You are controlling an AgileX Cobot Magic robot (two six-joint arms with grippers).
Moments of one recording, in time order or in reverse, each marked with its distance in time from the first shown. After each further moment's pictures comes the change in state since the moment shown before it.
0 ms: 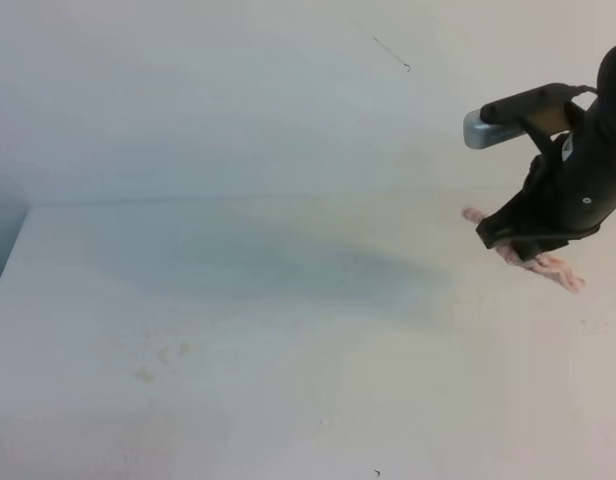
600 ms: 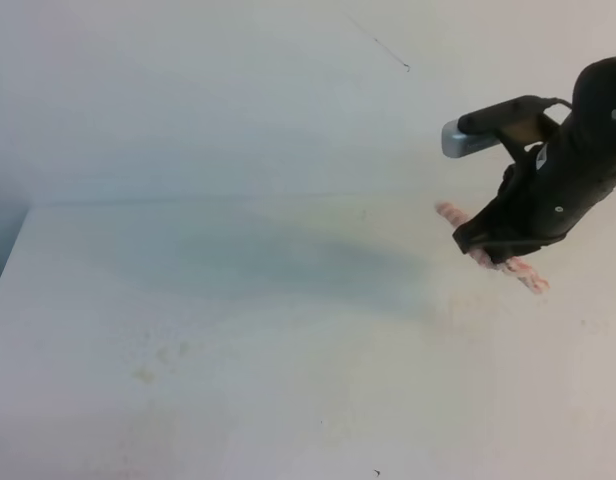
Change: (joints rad) left arm 0.000 0.000 0.000 0.000 0.000 0.000; right arm 0.007 0.075 -0.020 0.036 -0.052 -0.034
